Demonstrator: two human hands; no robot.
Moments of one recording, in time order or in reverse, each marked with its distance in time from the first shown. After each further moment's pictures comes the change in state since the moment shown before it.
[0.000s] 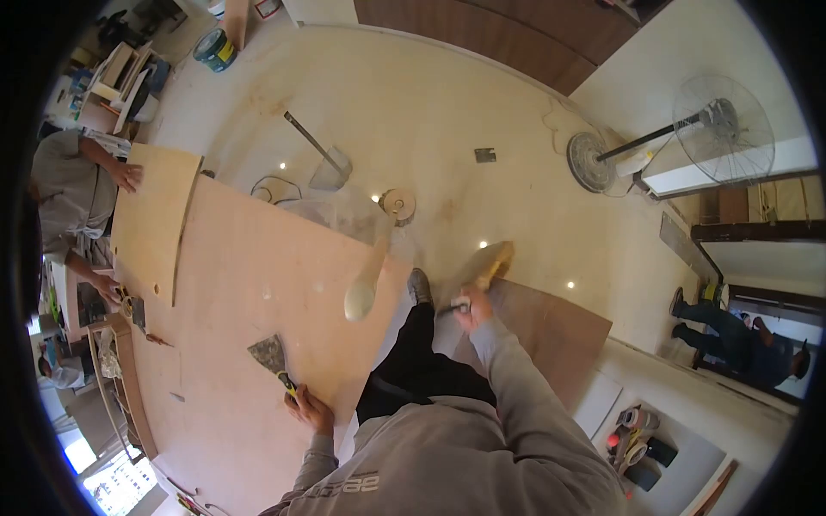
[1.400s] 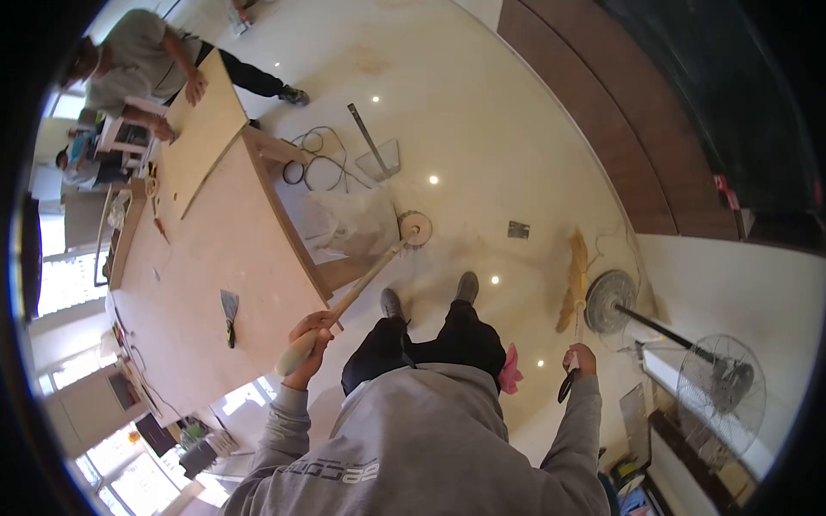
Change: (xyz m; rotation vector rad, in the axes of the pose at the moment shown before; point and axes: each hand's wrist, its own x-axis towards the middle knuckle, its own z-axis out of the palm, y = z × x) left_hand 0.178 0.436 -0.014 -0.951 -0.246 -0.228; right_hand 0.111 -0.559 0.127 -0.793 0.345 0.200
